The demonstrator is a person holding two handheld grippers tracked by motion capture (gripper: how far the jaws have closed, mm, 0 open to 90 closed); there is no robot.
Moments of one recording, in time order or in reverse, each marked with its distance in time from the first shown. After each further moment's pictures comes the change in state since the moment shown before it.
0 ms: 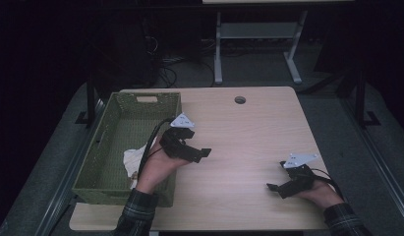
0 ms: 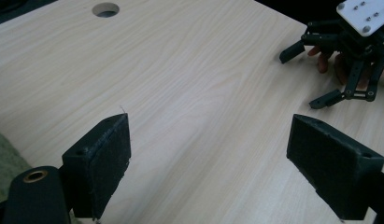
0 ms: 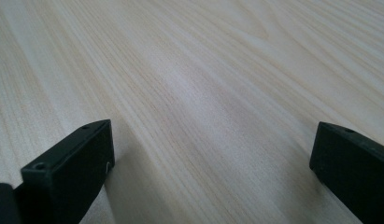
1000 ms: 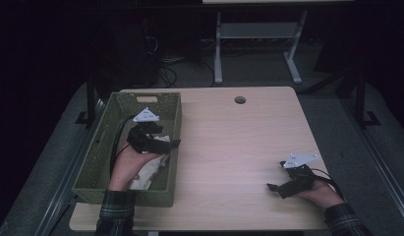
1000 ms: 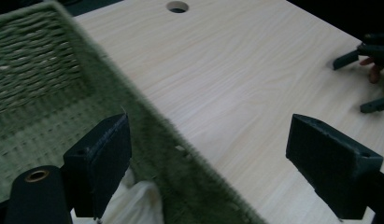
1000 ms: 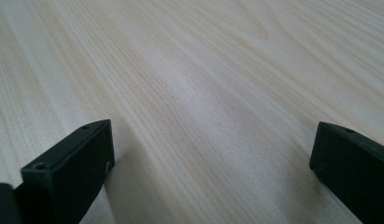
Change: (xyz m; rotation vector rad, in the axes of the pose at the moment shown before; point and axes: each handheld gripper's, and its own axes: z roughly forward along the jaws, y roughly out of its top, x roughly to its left) left arm 0.052 -0.030 -0.055 -0.038 0.139 -0.110; right arm 0.000 0.000 0.000 0.000 0.000 0.000
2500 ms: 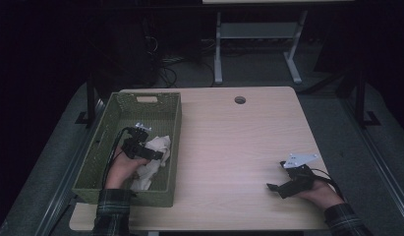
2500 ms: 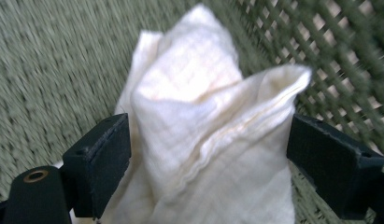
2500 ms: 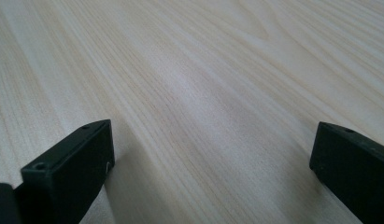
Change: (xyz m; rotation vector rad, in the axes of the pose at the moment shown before) left arm 0.061 -0.062 0.050 0.361 0.159 -0.169; right arm 0.000 0.000 0.000 0.001 -0.001 0.000
